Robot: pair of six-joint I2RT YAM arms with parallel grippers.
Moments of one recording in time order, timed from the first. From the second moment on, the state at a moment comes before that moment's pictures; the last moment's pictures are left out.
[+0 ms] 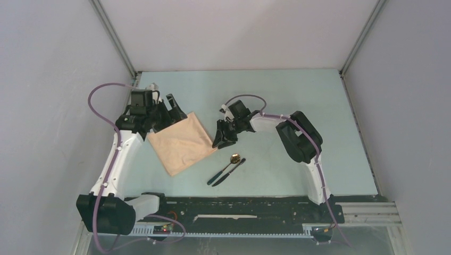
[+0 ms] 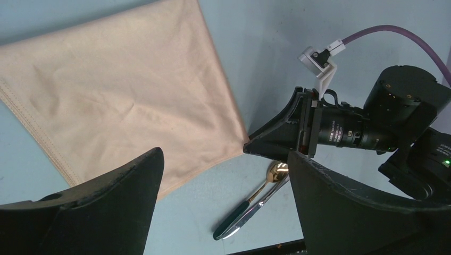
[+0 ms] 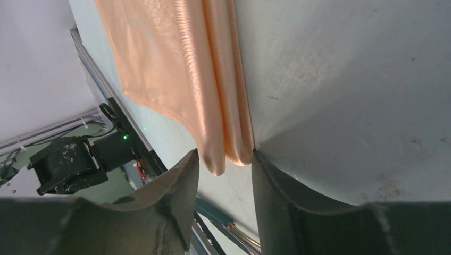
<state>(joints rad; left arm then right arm) -0.07 1.15 1.11 -0.72 0.19 -0.49 0.67 2.18 1.45 -0.22 -0.69 0.63</state>
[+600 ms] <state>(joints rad) -0.07 1.15 1.12 -0.72 0.17 -0.49 0.63 2.19 1.40 -0.11 -0.74 0.67</state>
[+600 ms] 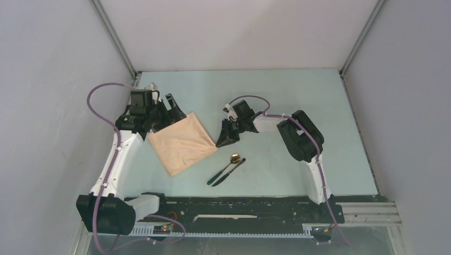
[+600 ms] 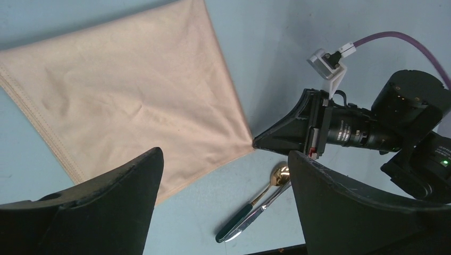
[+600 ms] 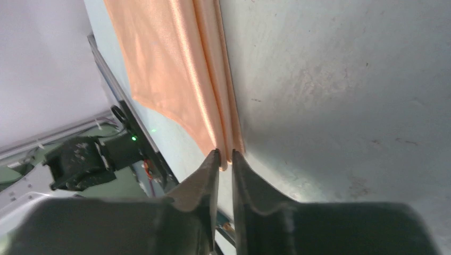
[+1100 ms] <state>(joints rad) -0.07 1.15 1.09 -0.72 0.16 -0.49 0.67 2.19 1.37 -0.05 -0.75 0.69</state>
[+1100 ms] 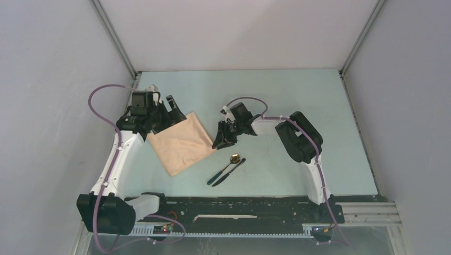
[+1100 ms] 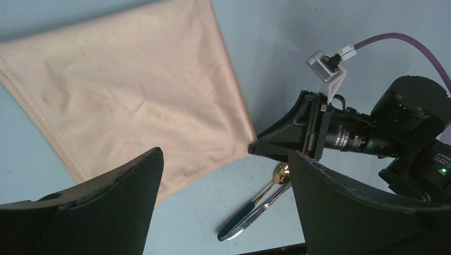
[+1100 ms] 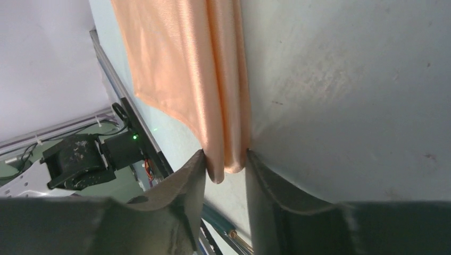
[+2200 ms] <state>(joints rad) 0.38 1.06 0.74 -0.60 0.27 -0.63 0.64 2.01 1.73 -0.64 -0.21 0.20</state>
